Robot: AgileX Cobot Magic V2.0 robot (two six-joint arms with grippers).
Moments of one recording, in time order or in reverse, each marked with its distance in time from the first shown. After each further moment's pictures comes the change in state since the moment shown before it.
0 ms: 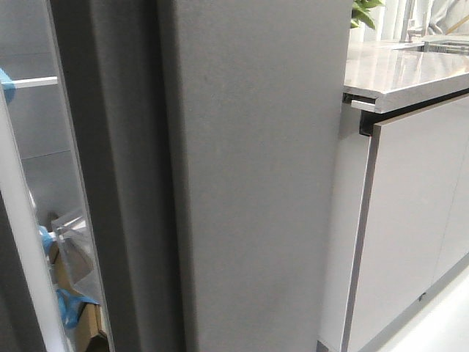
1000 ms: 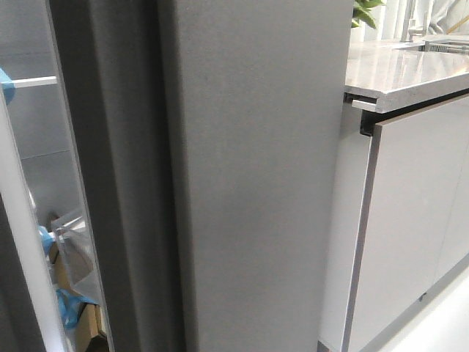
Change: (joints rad) left arm 0.000 0.000 0.000 0.000 0.000 0.000; right arm 0.000 0.047 -0.499 0.409 0.380 0.014
